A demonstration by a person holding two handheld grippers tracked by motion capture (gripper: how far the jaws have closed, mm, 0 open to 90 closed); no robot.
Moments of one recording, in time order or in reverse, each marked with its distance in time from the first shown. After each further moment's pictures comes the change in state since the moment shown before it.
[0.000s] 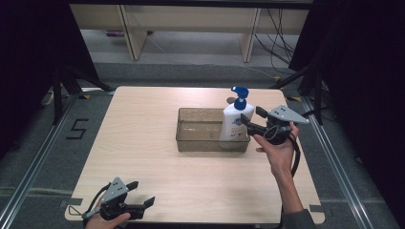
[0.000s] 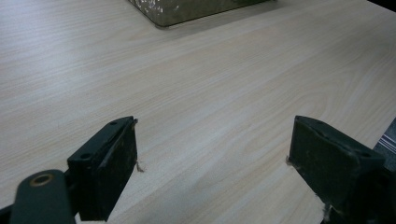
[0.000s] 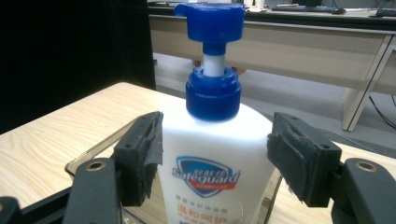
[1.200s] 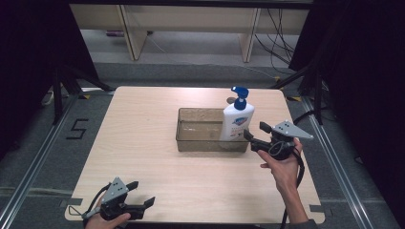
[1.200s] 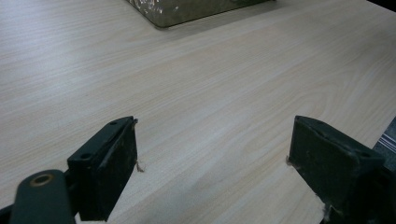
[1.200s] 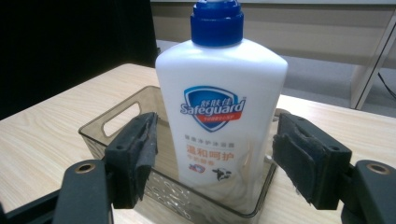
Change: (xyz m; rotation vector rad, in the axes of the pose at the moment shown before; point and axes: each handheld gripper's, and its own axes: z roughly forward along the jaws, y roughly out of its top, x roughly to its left) left arm -0.001 0.001 -0.001 0.004 0.009 0.001; right arm 0.001 -0.035 -0.022 0.043 0.006 0.041
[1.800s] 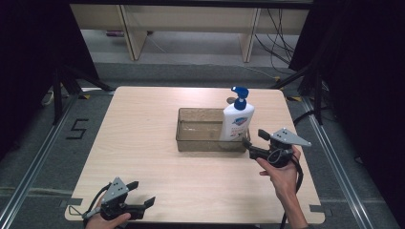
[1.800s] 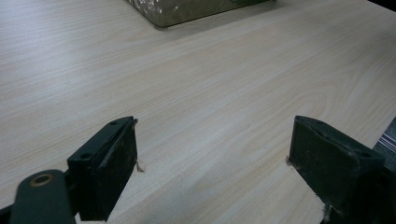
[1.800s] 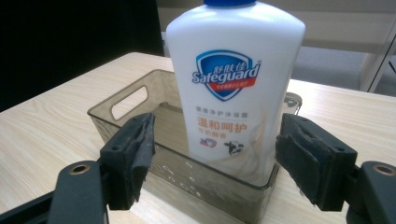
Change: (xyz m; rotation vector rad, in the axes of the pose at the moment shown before) left arm 0.001 0.000 0.001 -0.005 -0.011 0.002; right arm 0.004 -0.019 -0.003 0.031 0.022 0.004
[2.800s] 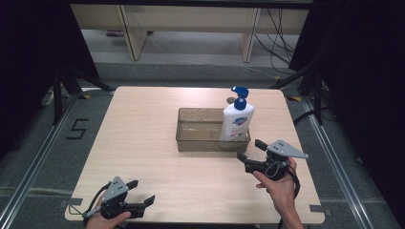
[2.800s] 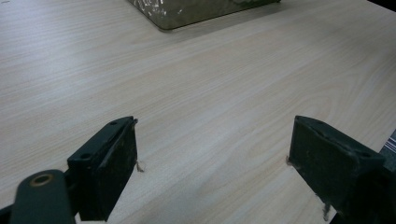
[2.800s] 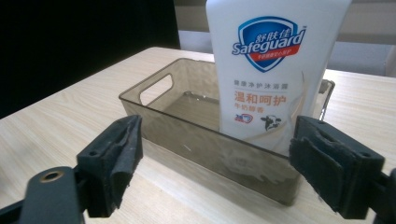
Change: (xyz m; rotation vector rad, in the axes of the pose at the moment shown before) left arm 0.001 0.001 0.001 -0.010 0.009 -0.004; right arm 0.020 -0.021 -0.009 0.002 0.070 0.034
